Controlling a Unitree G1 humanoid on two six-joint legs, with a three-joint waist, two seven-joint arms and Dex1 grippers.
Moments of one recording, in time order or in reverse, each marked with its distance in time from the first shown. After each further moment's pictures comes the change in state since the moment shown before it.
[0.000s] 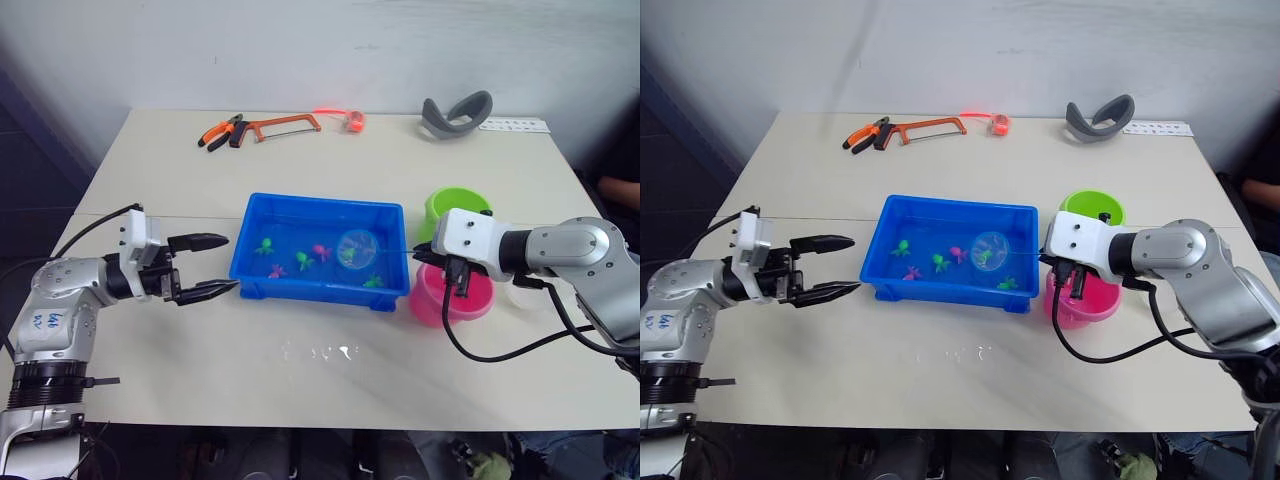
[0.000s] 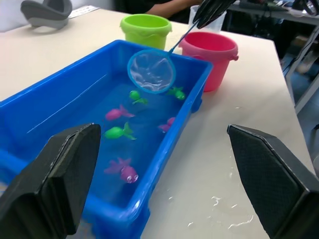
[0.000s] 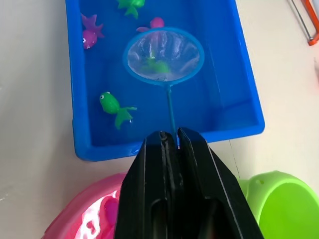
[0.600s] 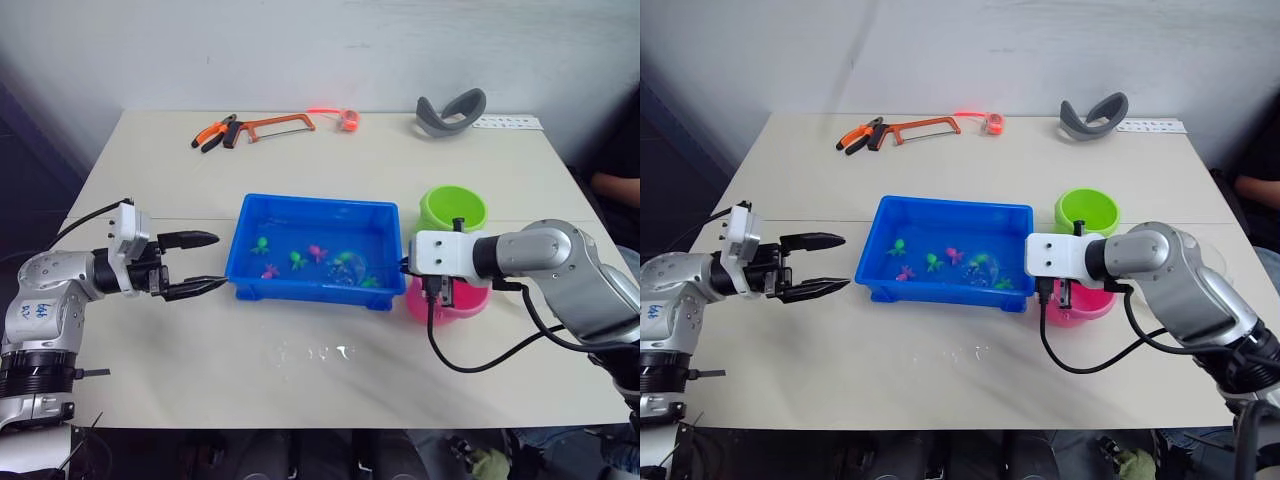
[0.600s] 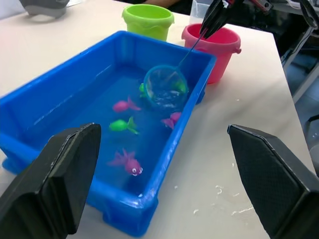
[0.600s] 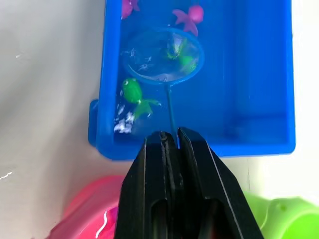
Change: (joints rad) left arm -0.014 0.023 -0.008 0.076 0.005 0.002 -0.041; right arm -0.027 0.047 0.063 0.006 -0.136 -0.049 0.085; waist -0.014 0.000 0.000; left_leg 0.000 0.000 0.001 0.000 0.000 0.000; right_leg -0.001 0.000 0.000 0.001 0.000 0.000
